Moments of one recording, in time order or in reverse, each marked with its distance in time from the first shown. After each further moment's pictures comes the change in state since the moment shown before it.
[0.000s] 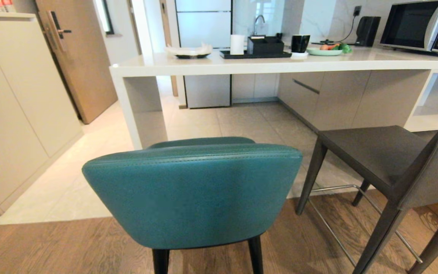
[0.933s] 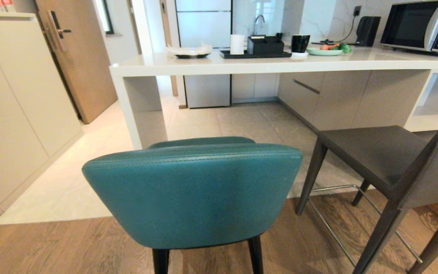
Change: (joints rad) left arm 0.000 -0.015 0.119 -0.200 0.070 -0.122; right arm 0.000 0.000 0.019 0.051 -0.027 0.010
